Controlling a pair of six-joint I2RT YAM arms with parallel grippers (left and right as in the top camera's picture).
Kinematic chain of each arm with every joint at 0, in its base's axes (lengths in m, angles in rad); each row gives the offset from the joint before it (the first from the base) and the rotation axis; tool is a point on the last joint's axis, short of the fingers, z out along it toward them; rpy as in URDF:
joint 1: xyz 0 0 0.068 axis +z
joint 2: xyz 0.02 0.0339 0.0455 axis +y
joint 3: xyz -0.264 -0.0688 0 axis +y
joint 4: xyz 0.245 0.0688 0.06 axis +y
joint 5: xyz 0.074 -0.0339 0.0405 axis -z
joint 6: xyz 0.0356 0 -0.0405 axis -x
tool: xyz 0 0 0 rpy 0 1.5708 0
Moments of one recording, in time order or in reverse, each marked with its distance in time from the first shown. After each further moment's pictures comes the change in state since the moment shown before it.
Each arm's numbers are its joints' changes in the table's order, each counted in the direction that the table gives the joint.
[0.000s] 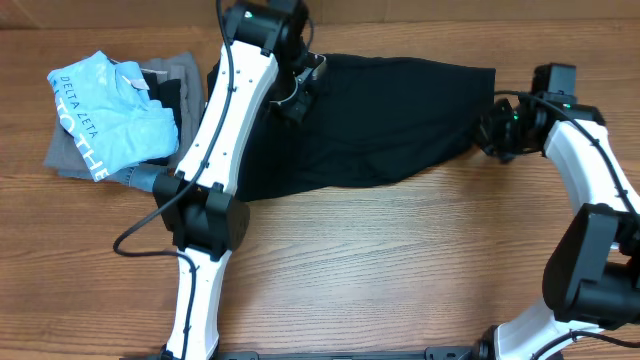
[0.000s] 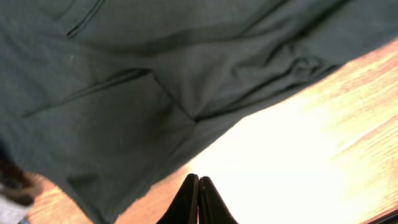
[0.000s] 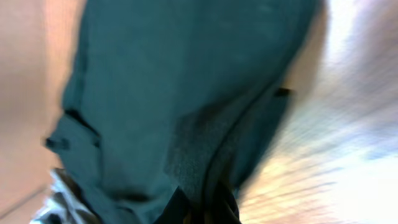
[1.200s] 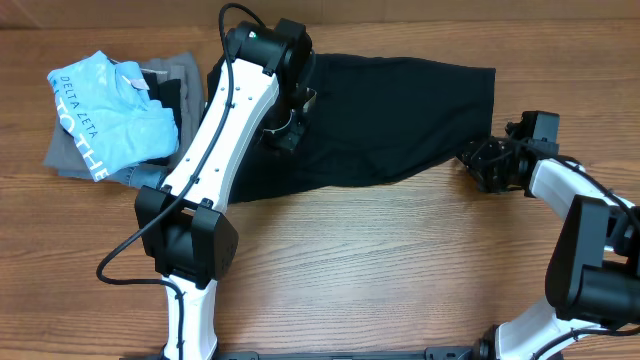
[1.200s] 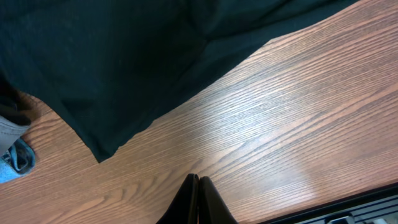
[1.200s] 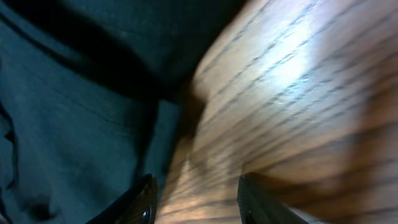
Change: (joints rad) left arm -0.024 -0.180 0.346 0.000 -0.099 0.046; right arm -0.050 0.008 0.359 -0.390 0.018 0.232
